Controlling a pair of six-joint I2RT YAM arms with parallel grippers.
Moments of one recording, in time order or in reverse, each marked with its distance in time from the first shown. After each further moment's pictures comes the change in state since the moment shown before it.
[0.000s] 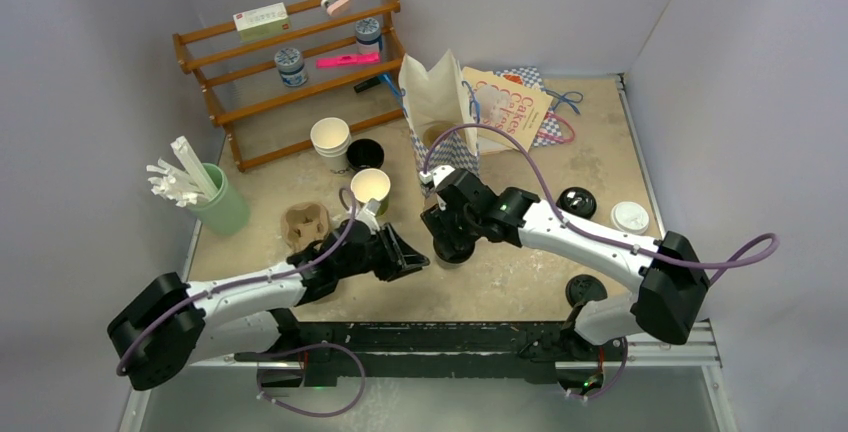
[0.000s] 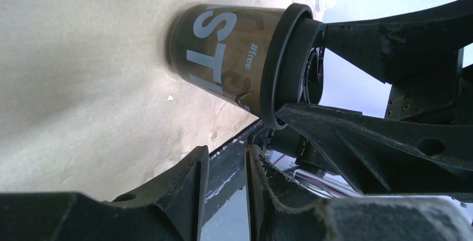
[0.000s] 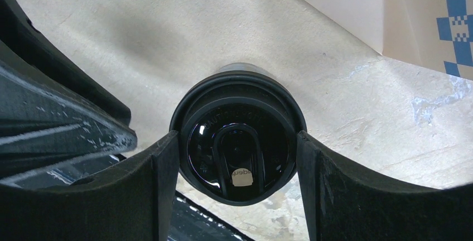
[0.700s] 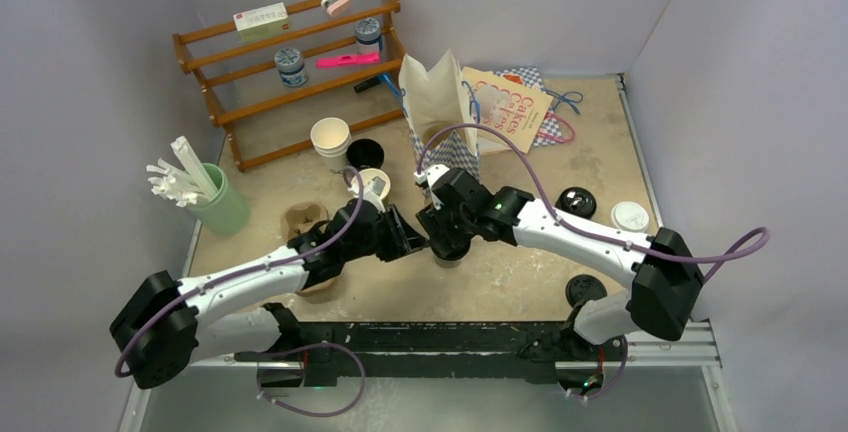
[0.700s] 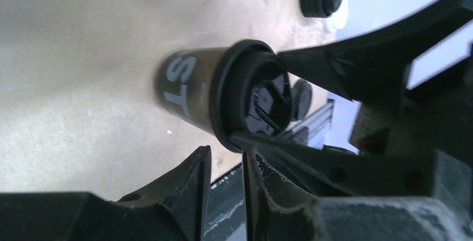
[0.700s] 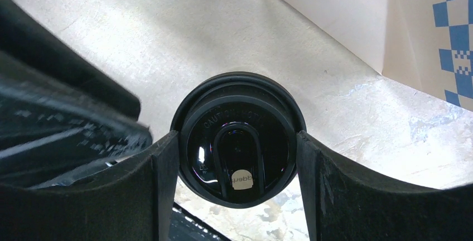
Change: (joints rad) left arm 0.016 0.074 0.212 -0.200 -0.084 0.185; right arm -0.001 0.033 0.009 0.032 -0.004 -0.042
